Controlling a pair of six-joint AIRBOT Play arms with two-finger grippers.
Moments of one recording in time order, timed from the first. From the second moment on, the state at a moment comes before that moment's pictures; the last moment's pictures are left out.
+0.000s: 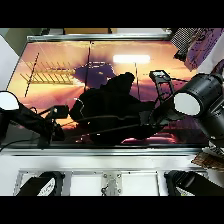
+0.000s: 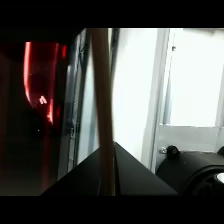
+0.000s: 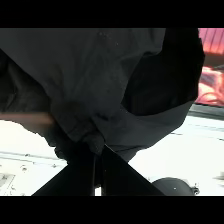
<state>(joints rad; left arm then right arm) -0.01 -0.95 0.98 1.12 -1.81 -0.21 0.66 -1.09 1.45 -1.62 1.76 2.10</state>
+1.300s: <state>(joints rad) -0.26 -1.25 1.09 0.94 -1.61 -0.19 0.68 -1.09 1.54 -1.62 1.78 2.05</state>
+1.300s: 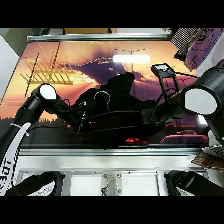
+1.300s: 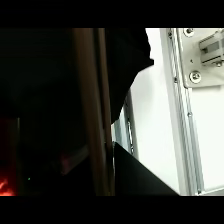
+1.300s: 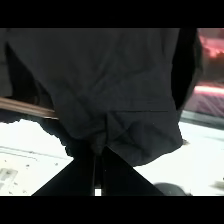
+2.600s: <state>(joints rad) -0.27 -1.30 1.11 0.94 -1.62 -0.19 0.73 -1.04 1.54 -1.64 1.41 2.03</state>
